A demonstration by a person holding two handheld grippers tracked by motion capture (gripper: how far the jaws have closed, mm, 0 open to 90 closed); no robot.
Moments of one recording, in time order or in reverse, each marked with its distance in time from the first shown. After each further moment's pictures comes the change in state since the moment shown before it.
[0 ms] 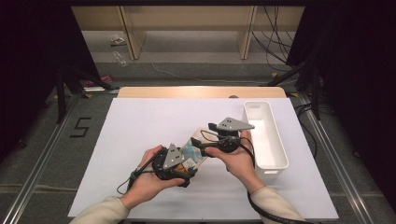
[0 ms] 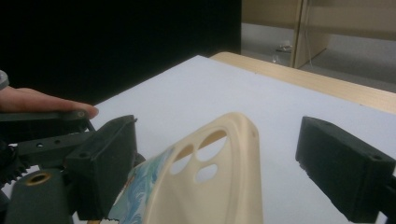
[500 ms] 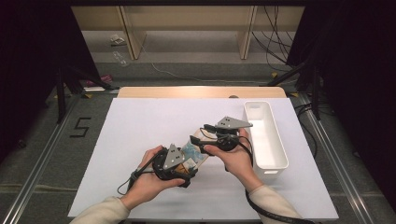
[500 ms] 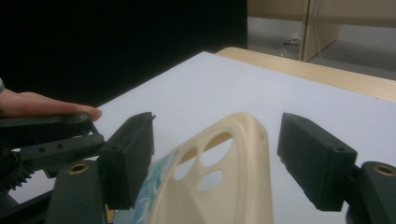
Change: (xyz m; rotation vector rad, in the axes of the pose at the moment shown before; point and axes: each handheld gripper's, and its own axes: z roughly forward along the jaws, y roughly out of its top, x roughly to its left) left arm -0.002 0.000 0.001 -0.007 0.000 -0.001; right arm -0.002 0.000 0.006 0.017 0.029 0.035
